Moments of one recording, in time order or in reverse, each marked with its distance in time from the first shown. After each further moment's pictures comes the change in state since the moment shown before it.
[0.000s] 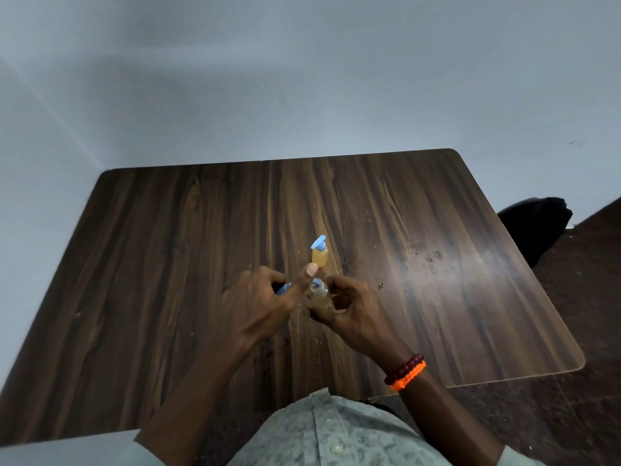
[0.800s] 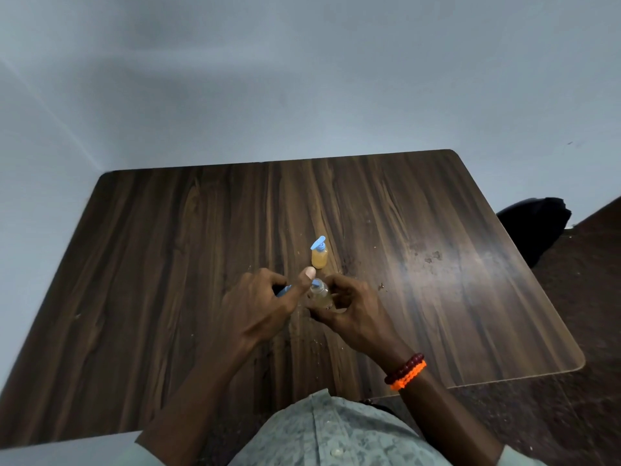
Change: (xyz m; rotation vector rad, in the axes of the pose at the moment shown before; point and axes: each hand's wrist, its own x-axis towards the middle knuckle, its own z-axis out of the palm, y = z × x) left_hand -0.001 0.003 0.001 -0.018 -0.003 0.034; right_hand 0.000 -0.003 -0.004 -0.046 0.007 -0.022
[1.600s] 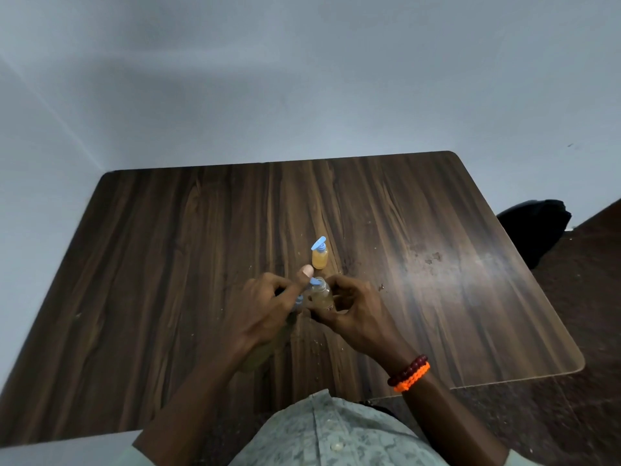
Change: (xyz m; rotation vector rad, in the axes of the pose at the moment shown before) left_hand -0.007 0.012 -0.005 -0.277 -0.107 -0.103; right_hand -0.002 -0.004 -0.004 0.030 -0.021 0.014
